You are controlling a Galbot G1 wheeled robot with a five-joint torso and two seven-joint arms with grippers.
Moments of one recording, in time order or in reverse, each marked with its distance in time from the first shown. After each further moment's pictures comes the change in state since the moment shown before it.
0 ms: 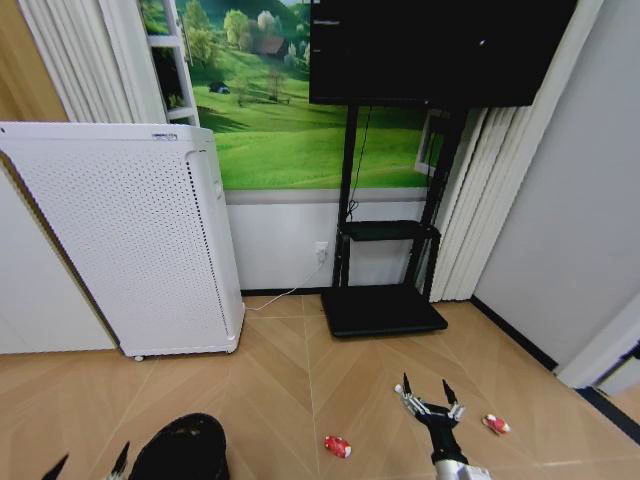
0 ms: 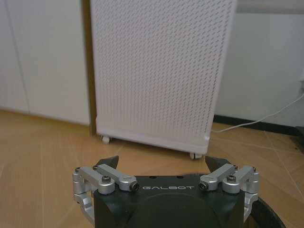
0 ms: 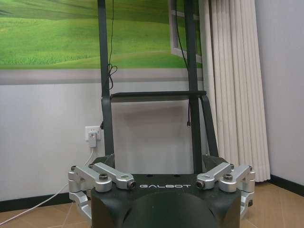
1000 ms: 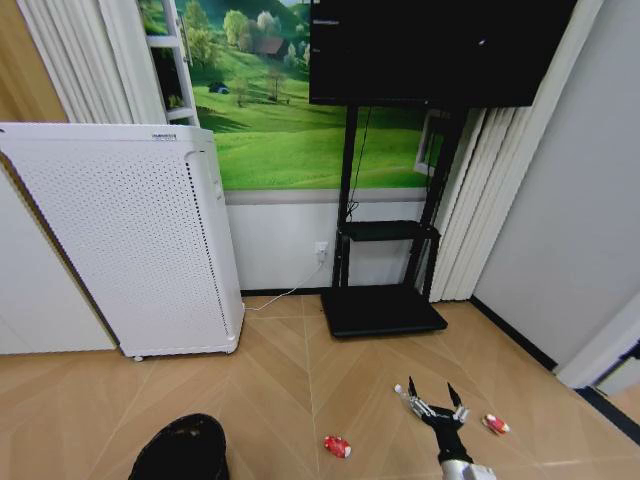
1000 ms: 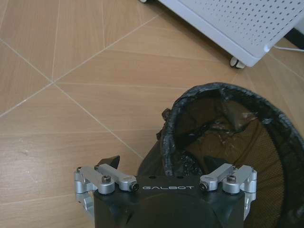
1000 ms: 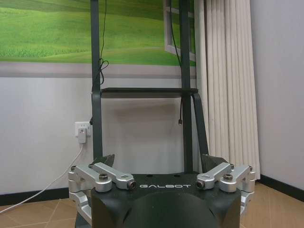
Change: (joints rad) left arm -0.331 0.111 -0.018 0.136 -0.511 0.730 -0.361; right arm 0.028 -0.058 0.033 -0.063 0.040 0.015 0.003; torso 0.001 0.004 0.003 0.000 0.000
